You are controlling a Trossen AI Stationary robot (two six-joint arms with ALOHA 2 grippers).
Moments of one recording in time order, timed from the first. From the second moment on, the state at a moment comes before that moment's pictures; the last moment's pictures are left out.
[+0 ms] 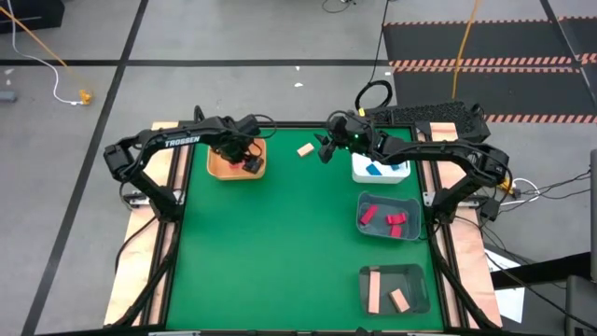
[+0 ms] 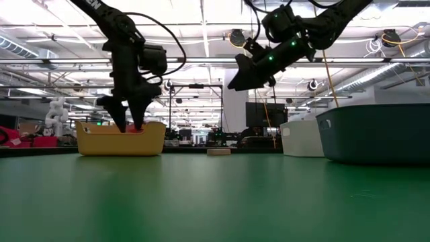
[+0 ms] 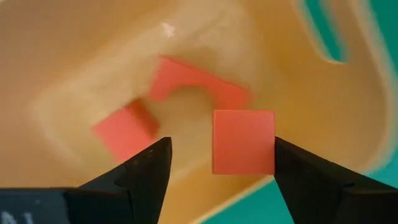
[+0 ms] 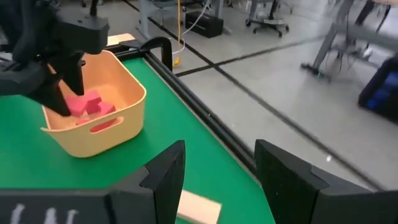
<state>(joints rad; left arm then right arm) 0.62 1.58 1.05 -0.87 0.05 -0.43 -0.45 1.54 0.88 0.30 0.15 0.01</state>
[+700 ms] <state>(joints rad) 0.60 1.58 1.05 -0.81 -0.02 -0.38 -0.45 1.54 0.88 0.32 0.16 0.00</state>
